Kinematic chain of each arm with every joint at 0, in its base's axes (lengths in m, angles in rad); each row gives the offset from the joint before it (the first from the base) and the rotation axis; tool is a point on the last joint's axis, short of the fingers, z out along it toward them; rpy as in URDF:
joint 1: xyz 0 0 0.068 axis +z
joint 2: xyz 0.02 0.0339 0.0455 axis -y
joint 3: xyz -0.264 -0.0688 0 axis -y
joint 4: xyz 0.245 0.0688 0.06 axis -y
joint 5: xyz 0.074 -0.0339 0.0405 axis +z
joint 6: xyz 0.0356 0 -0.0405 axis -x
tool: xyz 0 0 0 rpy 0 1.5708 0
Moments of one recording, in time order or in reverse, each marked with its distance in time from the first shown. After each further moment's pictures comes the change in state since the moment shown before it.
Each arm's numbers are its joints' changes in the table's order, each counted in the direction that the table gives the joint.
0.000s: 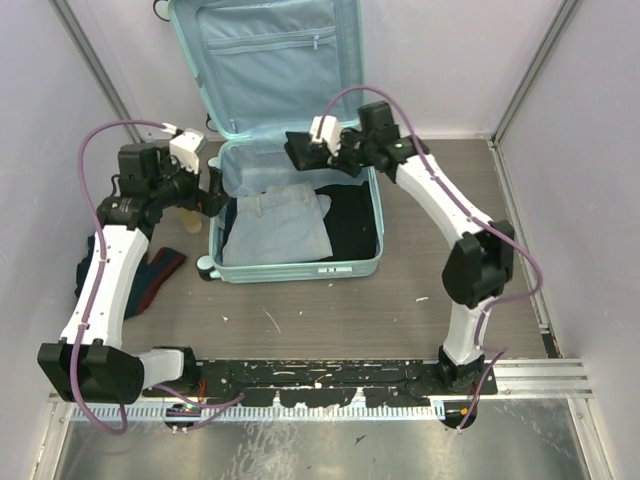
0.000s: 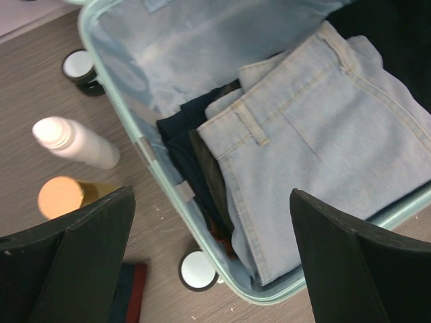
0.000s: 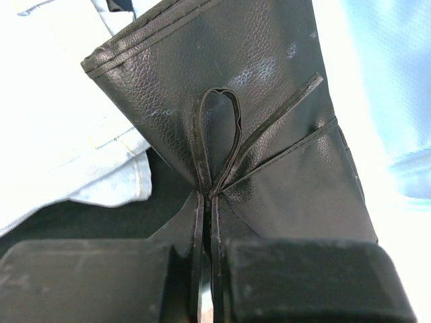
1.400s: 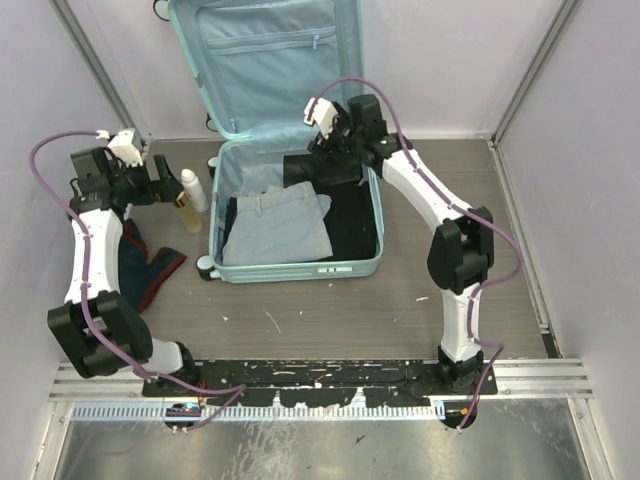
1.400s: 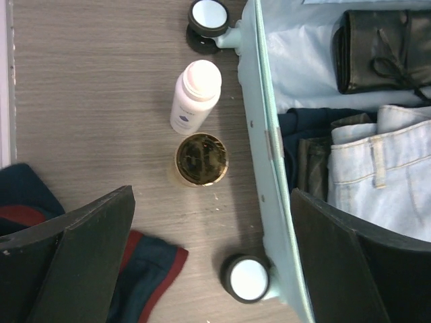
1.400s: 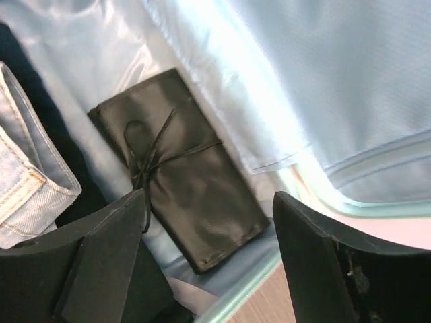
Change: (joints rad) left arm 0.379 -0.154 -0.013 0.113 -0.049 0.197; right arm 0.030 -0.230 0.116 0.219 -0.178 -0.120
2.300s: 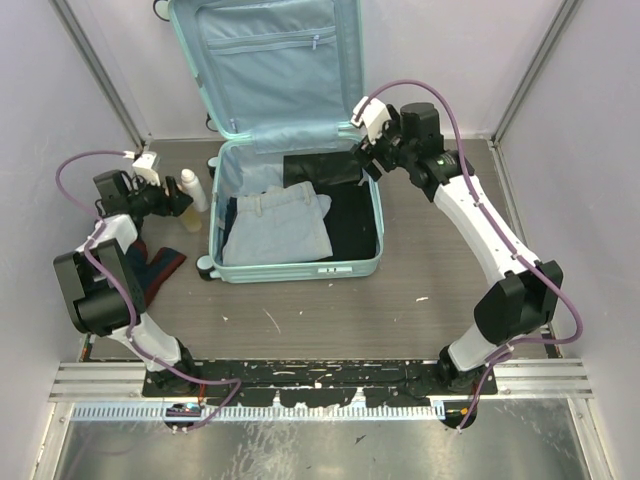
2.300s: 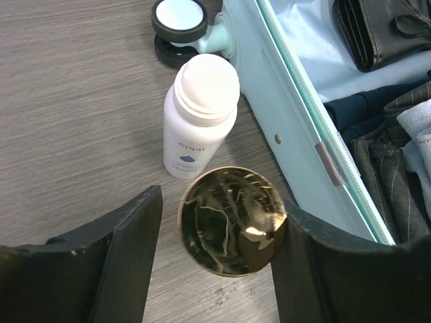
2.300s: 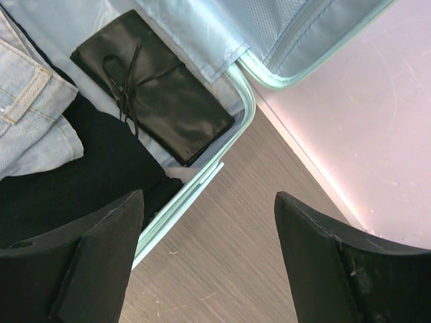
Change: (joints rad) left arm 0.056 -0.281 -0.241 0.565 -0.278 -0.166; right arm -0.095 0.485 -0.336 -0.066 -0.087 -0.089
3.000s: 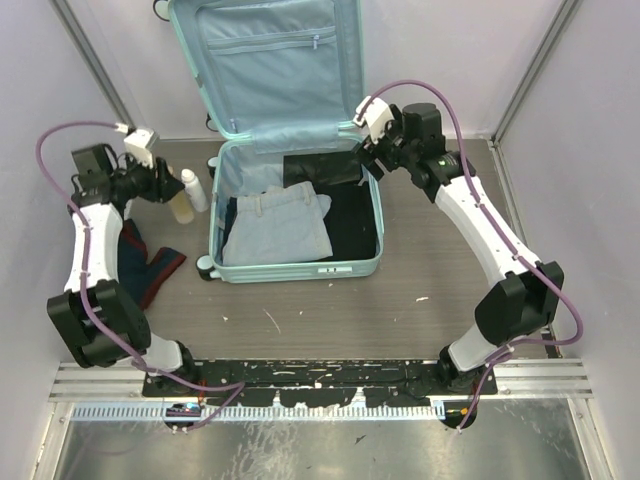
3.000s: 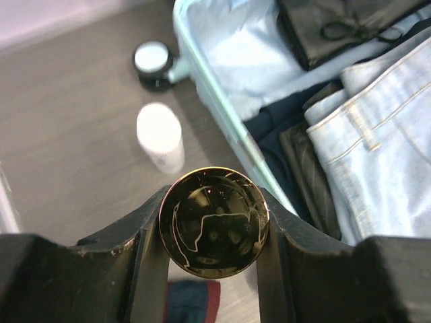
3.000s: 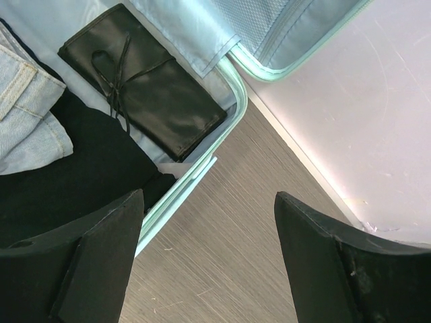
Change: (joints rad) left arm -0.025 0.199 0.198 -0.468 -0.018 -0.143; right arm -0.009 0.009 -0.020 0.005 -0.029 0.002
